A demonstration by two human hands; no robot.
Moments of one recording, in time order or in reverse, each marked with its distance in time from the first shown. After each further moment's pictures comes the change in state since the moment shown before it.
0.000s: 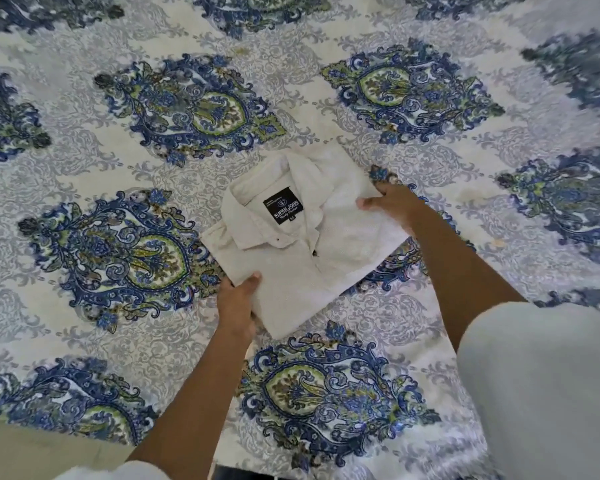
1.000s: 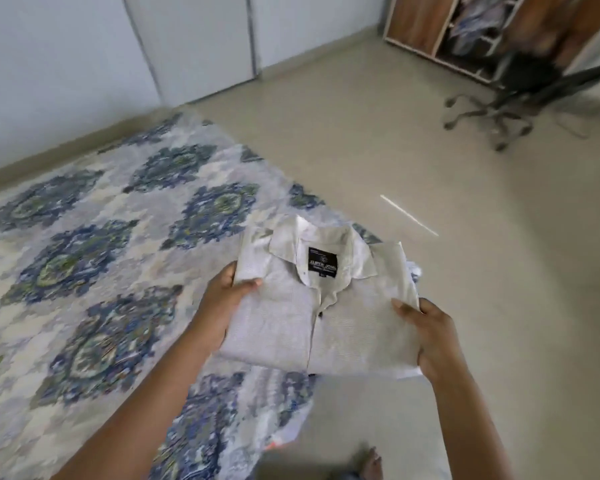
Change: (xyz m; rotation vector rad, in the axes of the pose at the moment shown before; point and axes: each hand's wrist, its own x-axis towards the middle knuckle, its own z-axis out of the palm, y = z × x) left_hand -0.411 -0.087 0.167 0.925 -1.252 0.358; right_hand -0.593 0.269 -0.086 1.167 1.191 0.131
